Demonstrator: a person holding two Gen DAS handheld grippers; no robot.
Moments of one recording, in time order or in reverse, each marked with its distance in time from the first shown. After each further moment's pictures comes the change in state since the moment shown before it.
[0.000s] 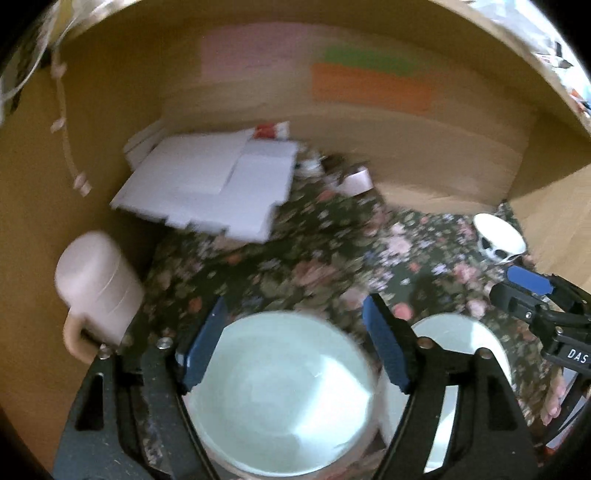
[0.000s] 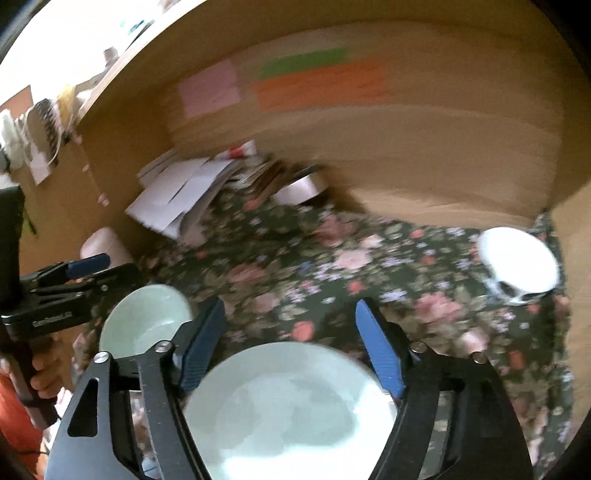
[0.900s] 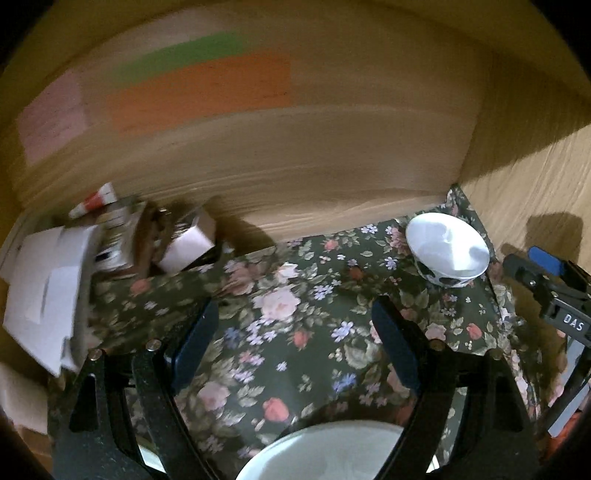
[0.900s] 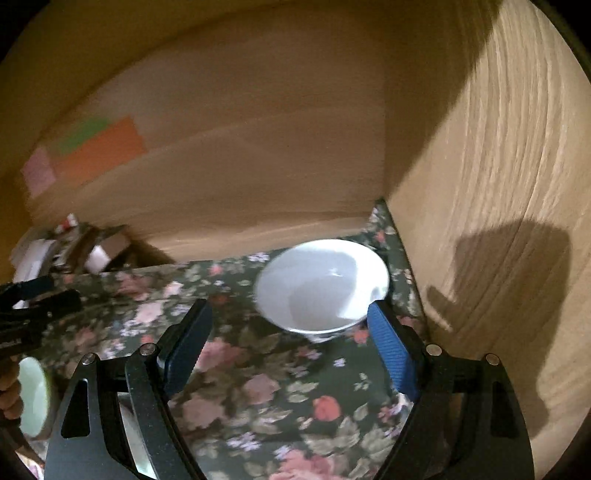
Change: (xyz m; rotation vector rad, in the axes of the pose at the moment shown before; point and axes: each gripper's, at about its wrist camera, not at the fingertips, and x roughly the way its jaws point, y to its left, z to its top) left arm 0.102 -0.173 0.082 0.216 0.069 -0.141; right arm -0.020 -0.179 0.011 0.228 -0.051 -0.373
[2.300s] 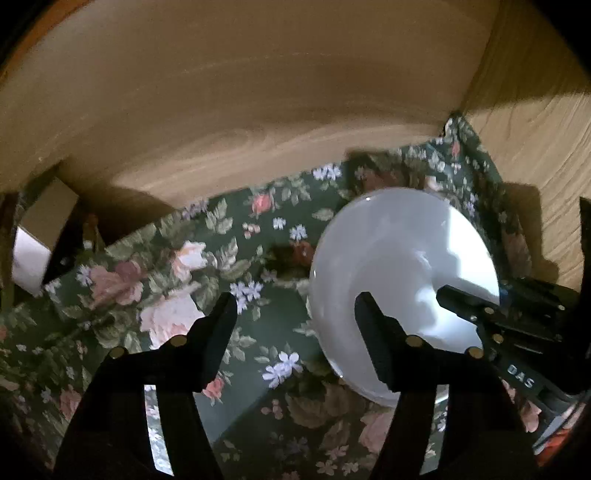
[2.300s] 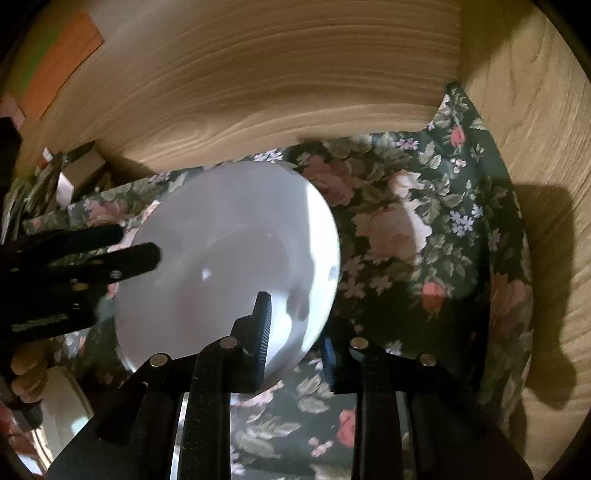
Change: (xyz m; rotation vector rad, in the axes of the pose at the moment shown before) left arm 0.135 -0.056 0.011 0.068 0.274 -0.142; right arm 0.095 -0.005 -0.022 -0.025 0.356 0.141
